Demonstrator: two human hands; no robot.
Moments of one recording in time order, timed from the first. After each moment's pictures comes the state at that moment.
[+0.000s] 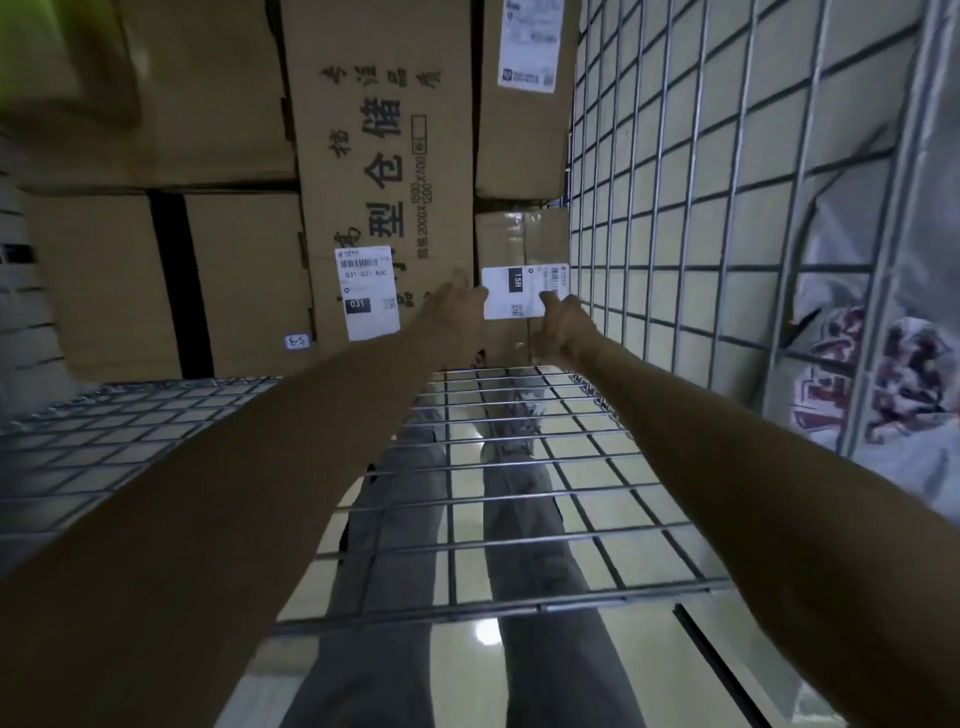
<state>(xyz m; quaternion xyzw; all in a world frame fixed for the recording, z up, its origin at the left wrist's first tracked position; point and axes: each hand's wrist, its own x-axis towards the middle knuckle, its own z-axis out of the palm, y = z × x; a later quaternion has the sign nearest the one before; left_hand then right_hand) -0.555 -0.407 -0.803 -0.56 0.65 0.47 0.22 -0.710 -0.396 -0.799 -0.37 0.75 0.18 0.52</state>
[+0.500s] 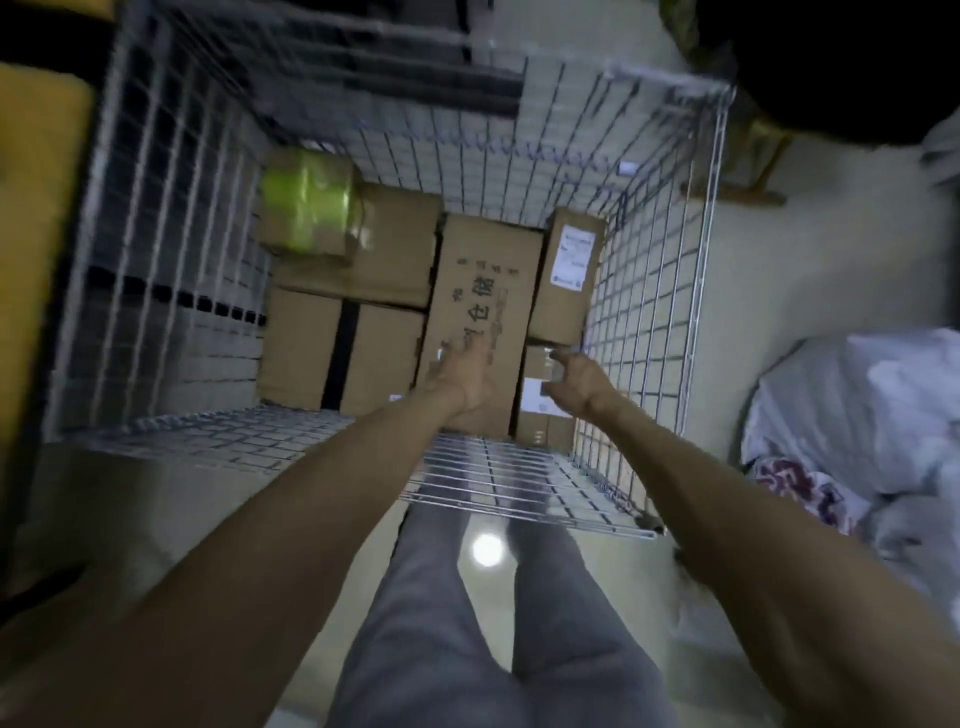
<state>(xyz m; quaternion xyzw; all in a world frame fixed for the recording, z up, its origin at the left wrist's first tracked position) -0.475 -0.424 -0.516 -0.69 0.54 0.48 0.10 -0.657 -0.449 -0.495 -0.58 0.65 0.17 0.47</state>
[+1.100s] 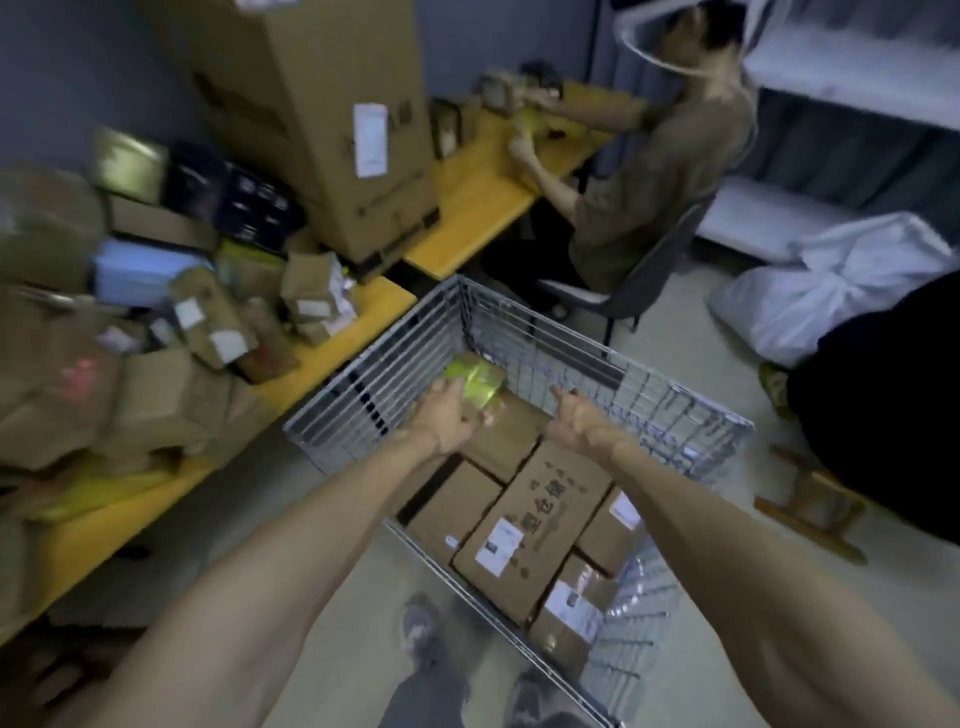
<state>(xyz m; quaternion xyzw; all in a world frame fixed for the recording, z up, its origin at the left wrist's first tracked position) -0.411 -0.366 -0.224 -0.86 0.42 0.27 -0.12 -0.568 -0.504 -0.240 -0.81 0.44 0.11 0.36</state>
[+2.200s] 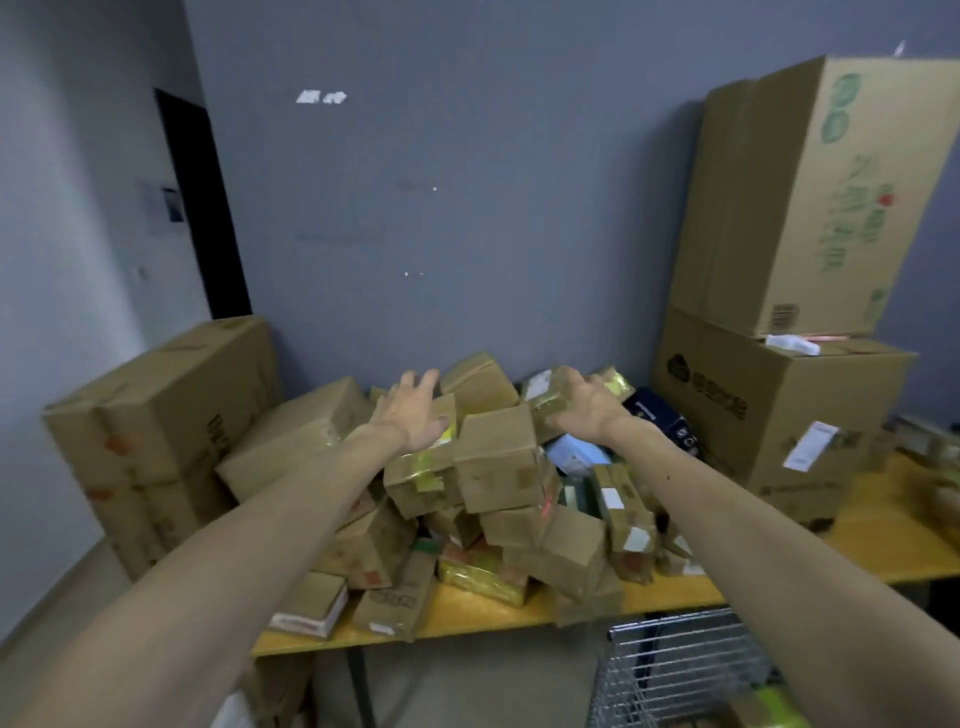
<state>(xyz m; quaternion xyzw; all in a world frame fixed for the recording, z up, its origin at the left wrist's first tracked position) -0.166 0.146 0.067 -0.98 0.11 -0.08 -0.15 -0.193 -0.112 0.078 -0.97 0.03 -0.06 0.22</state>
